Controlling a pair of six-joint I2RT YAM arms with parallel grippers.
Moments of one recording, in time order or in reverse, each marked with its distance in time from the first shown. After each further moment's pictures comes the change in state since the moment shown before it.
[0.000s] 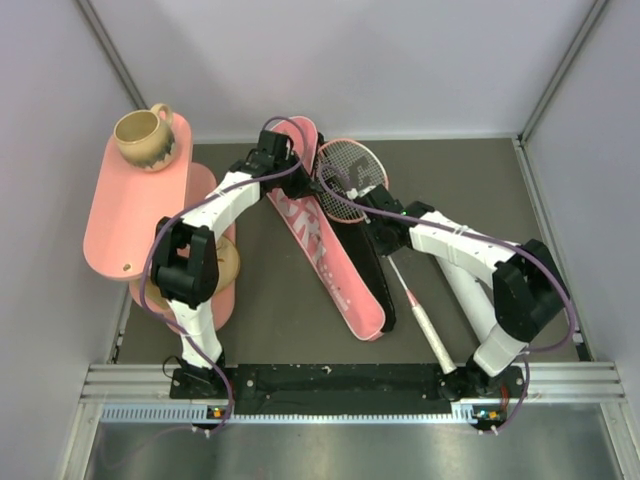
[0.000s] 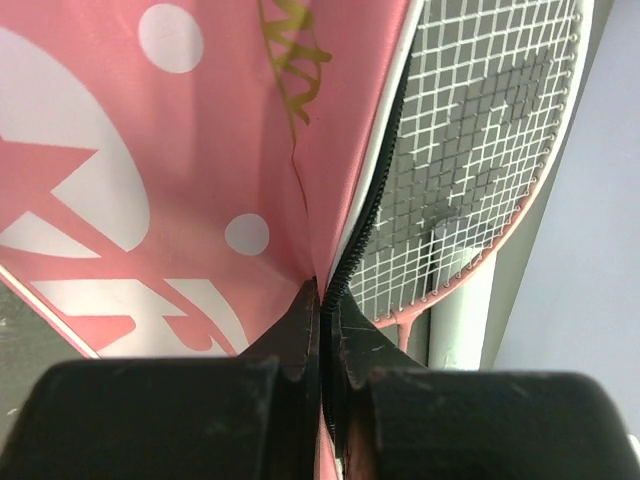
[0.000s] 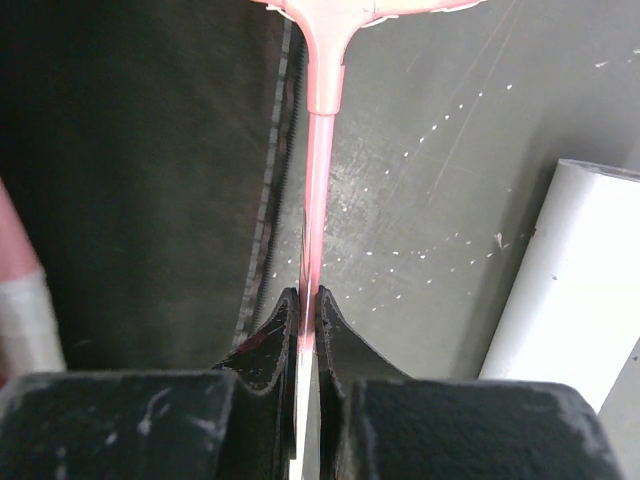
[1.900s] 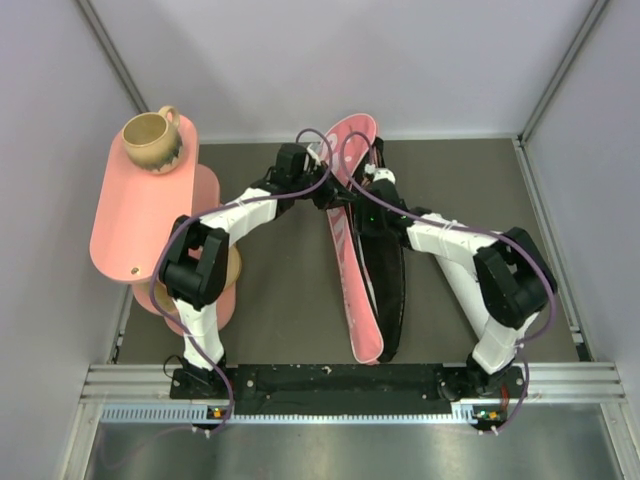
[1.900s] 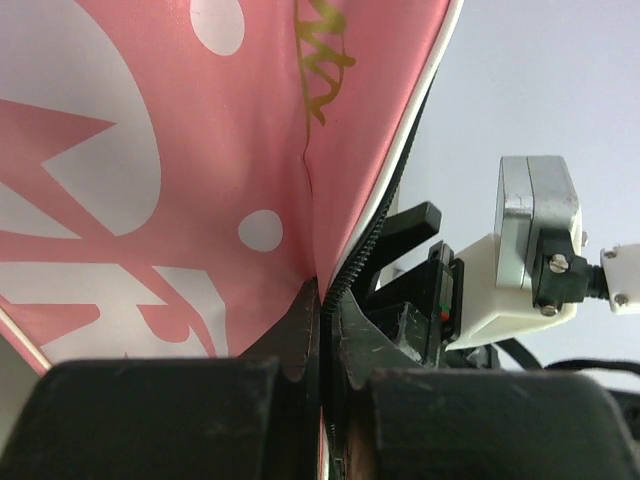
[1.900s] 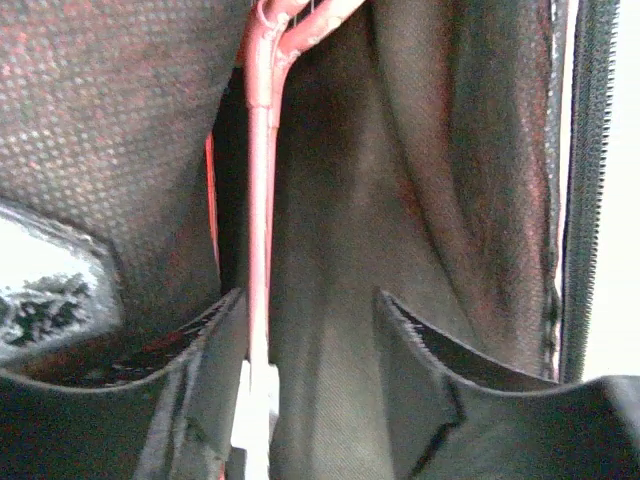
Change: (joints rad) left arm -0.108 0.016 -0.156 0.404 0.304 -0.167; right arm -0.060 0.122 -0.076 0.568 -0.045 0.365
